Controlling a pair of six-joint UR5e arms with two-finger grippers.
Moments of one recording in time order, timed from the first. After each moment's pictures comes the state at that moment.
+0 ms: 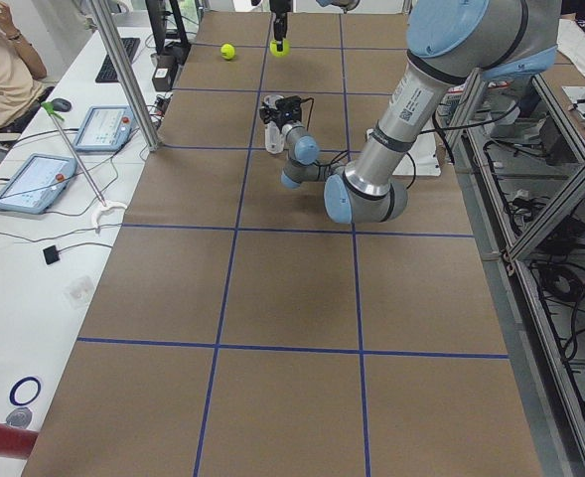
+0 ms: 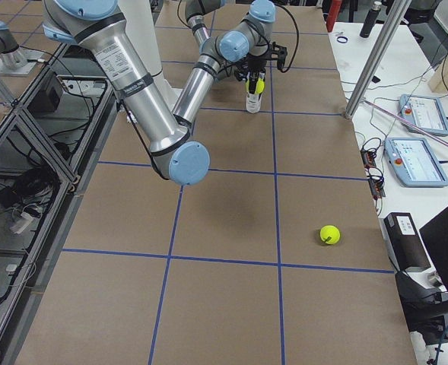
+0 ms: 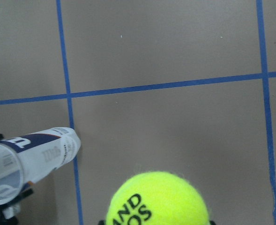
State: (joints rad) left arm -0.46 -2.34 -1.00 -3.62 -1.47 -0.27; right arm 0.92 -0.93 2.05 -1.97 2.29 1.06
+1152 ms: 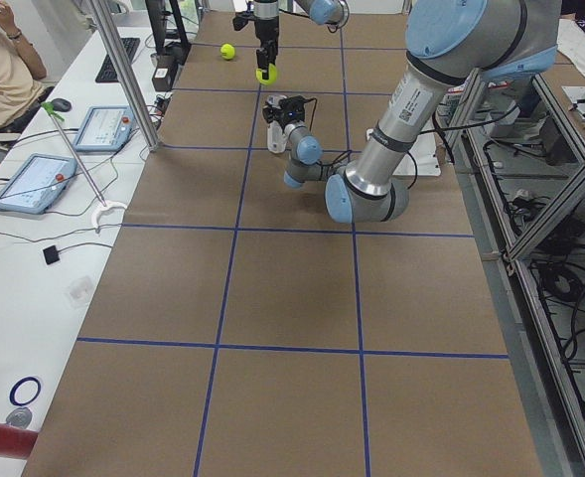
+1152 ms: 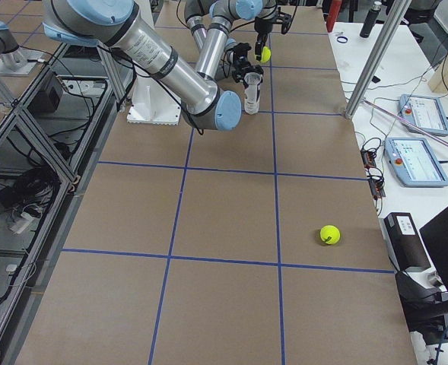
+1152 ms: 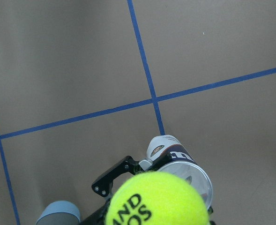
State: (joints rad) left arm -0.45 -2.34 -1.00 -3.63 -1.47 -0.25; right arm 0.75 -0.51 1.69 -2.01 2.12 1.28
